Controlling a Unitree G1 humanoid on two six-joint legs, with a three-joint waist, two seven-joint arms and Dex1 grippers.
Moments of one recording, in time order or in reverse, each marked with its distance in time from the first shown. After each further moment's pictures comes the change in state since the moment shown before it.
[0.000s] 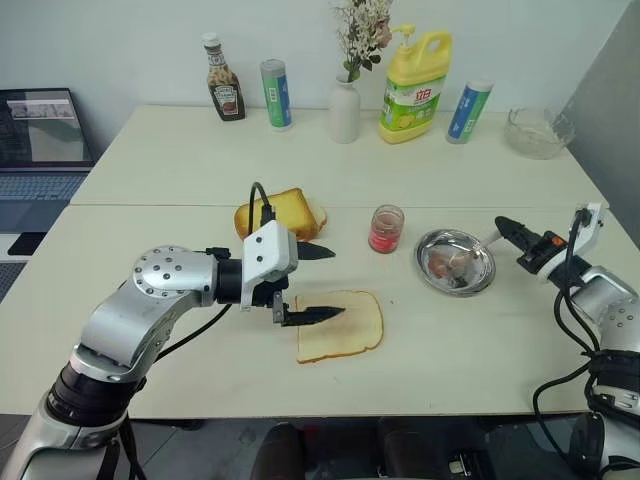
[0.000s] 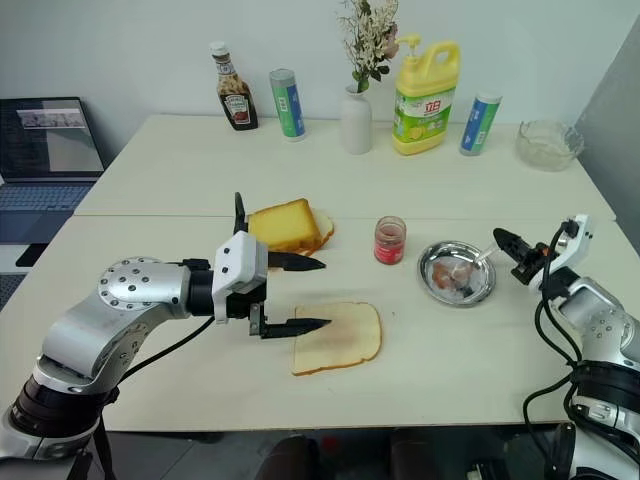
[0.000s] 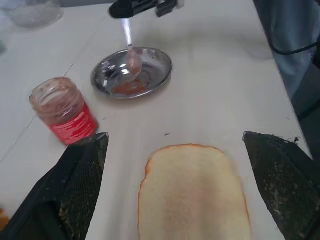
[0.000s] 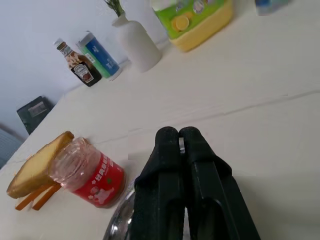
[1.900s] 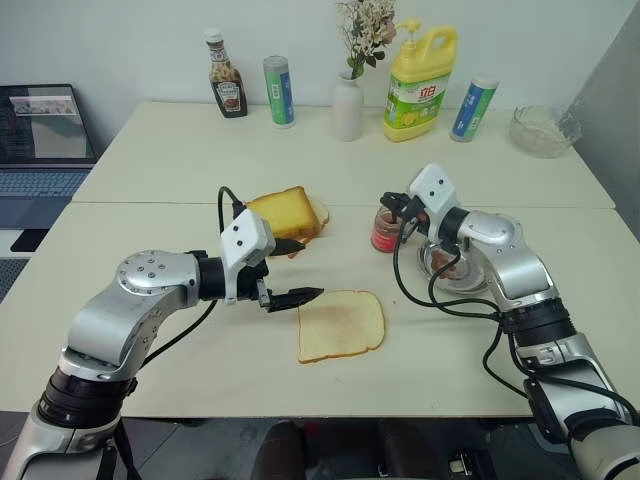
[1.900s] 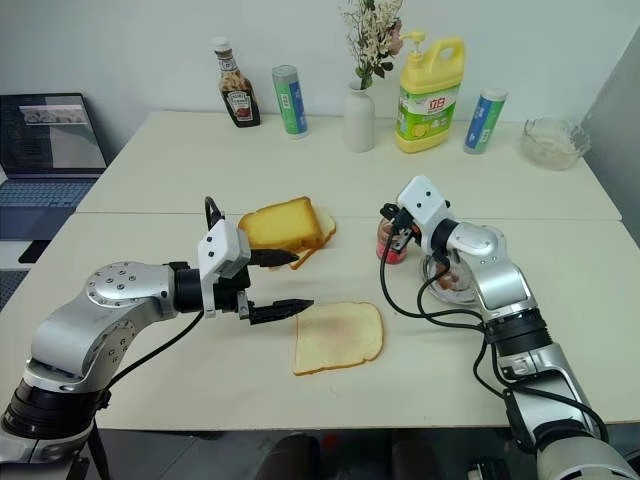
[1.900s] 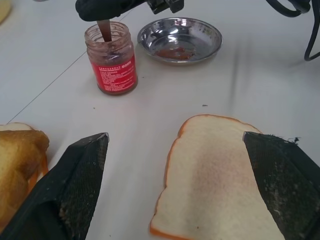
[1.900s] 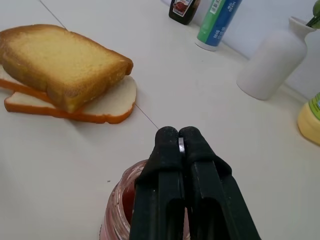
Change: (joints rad) left arm 0.040 0.004 0.057 0.030 -0.028 0.100 0.001; right arm -0.297 0.122 0.622 0.126 -0.642 -0.420 0.087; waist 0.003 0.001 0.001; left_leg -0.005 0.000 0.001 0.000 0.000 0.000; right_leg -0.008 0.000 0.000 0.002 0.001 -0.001
